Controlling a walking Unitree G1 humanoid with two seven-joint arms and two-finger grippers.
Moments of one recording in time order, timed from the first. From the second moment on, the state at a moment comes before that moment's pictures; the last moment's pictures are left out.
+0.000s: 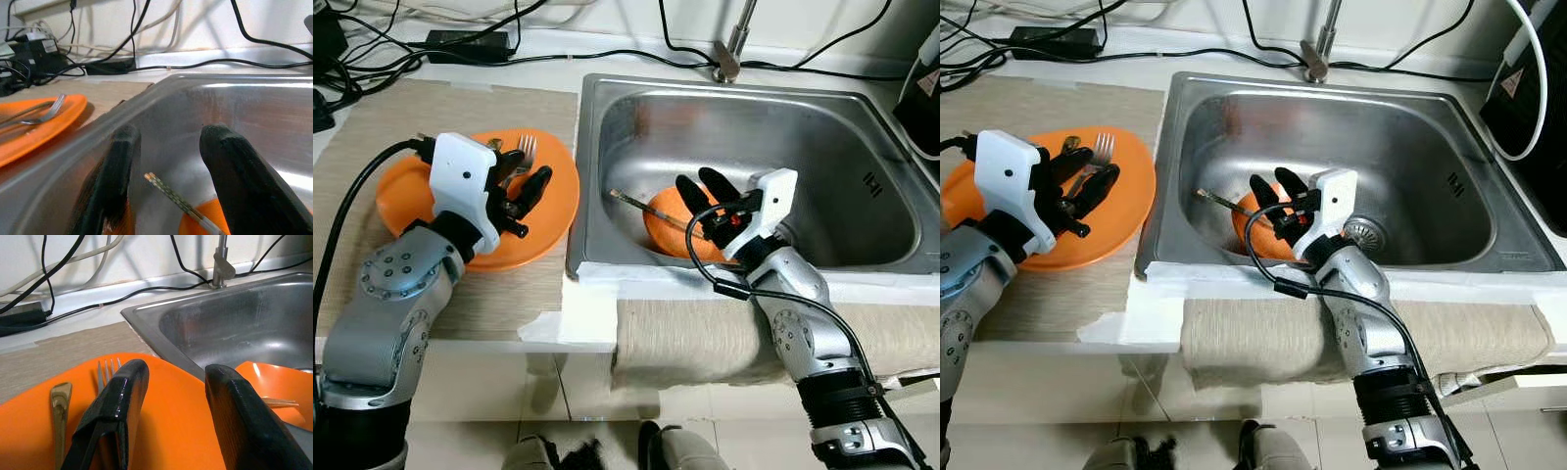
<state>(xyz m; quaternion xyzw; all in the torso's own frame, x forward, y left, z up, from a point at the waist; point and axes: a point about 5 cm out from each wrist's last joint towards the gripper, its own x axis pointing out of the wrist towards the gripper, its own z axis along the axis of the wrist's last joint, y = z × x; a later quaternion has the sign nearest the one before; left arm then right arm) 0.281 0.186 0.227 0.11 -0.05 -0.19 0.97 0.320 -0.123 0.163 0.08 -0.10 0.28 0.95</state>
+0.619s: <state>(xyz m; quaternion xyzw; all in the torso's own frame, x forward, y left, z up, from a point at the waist) 0.278 0.184 0.221 0.11 -0.04 -0.22 0.97 0.318 -0.122 0.157 0.08 -0.10 0.28 0.95</state>
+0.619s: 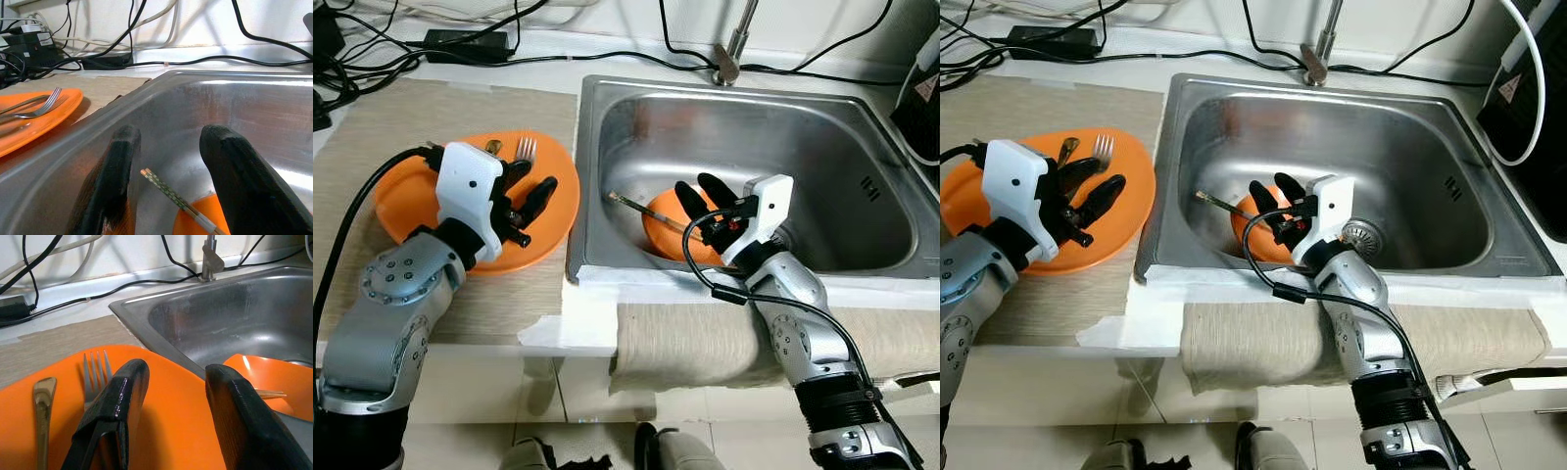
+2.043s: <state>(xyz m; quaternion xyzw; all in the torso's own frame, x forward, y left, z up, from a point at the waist) 0.272 0.250 0.236 0.14 -0.01 -0.20 0.97 0.314 -0.119 0.157 0.08 -0.09 0.30 0.95</state>
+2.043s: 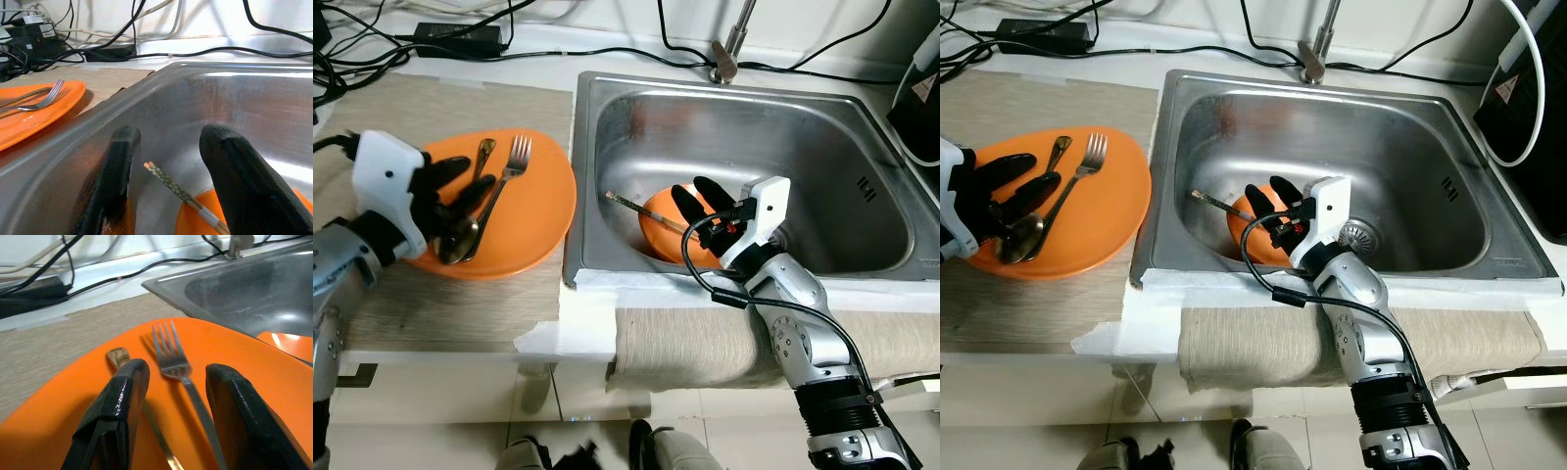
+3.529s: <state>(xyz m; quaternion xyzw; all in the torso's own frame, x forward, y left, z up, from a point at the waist) 0.291 0.259 0.231 0.14 0.02 -0.17 0.98 0.275 -0.091 0.193 0.09 -0.13 0.49 0.86</state>
